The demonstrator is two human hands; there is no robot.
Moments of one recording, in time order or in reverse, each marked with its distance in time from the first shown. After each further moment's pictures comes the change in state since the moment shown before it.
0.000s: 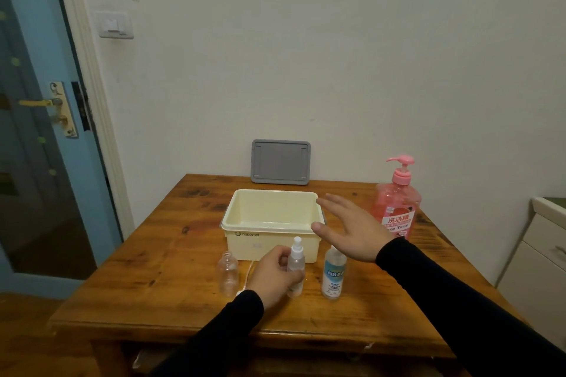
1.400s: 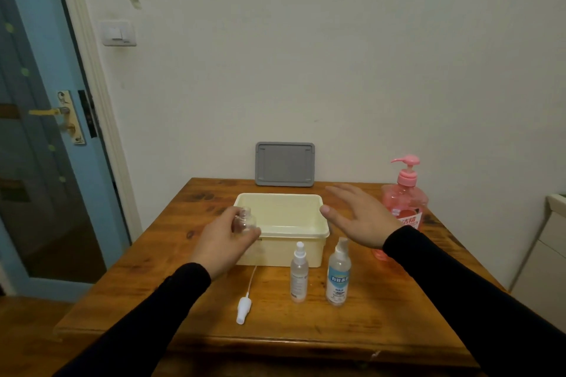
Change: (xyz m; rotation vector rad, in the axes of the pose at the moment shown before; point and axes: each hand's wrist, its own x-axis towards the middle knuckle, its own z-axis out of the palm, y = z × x) left_hand 0.000 0.038 -0.100 0.388 0.270 0.204; right_hand 0.016 0.001 -0.020 -0.008 0.088 0.012
